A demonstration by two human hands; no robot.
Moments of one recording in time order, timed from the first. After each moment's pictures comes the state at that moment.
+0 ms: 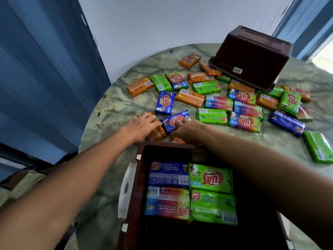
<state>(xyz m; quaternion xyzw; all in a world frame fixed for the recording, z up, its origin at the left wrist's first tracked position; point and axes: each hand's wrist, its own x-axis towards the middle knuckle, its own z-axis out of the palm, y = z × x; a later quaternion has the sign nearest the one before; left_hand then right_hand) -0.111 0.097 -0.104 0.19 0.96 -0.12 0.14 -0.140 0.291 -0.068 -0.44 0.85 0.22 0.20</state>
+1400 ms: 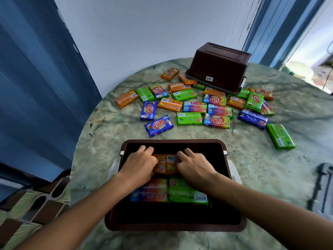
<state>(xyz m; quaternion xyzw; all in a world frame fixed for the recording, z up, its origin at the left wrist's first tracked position) 0.028 0.202 -0.034 0.15 0.98 -0.05 0.11 0.006 0.387 -0.044 -0.40 0.91 0.05 0.02</state>
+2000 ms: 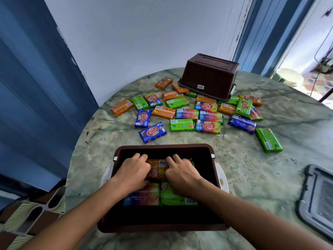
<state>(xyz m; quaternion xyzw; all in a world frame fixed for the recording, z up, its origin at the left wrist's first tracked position) 0.031 0.212 -0.028 0.16 0.97 -0.11 0.13 0.017 0.380 -0.032 -0.39 0.91 0.06 0.07</state>
